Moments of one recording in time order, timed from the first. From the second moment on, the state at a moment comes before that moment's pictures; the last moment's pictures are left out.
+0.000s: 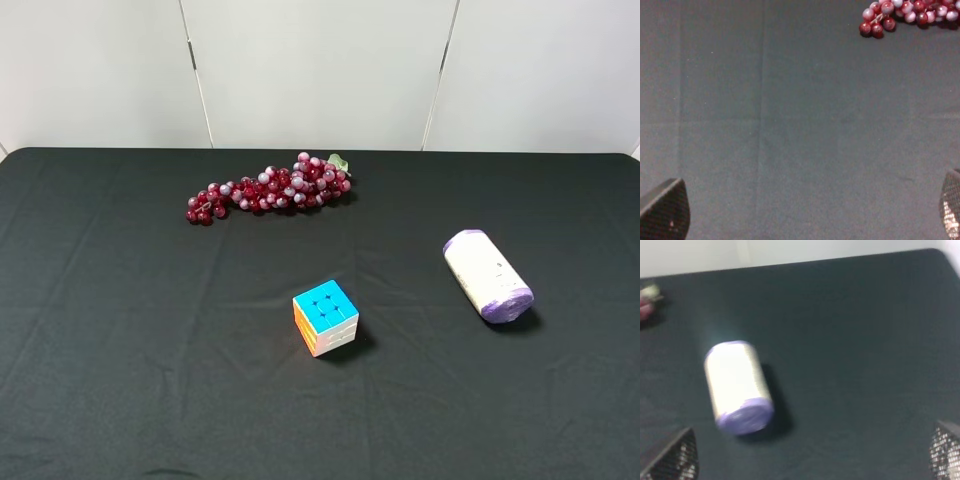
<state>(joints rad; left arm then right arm) 0.01 -0.01 -0.49 -0.02 1.06 0.00 -0.02 -0.01 -0.50 -0.02 1.02 0.05</state>
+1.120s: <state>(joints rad) 0.01 -0.01 -0.49 -0.02 1.06 0.00 -0.08 -0.01 -0.50 -0.02 1.02 0.05</state>
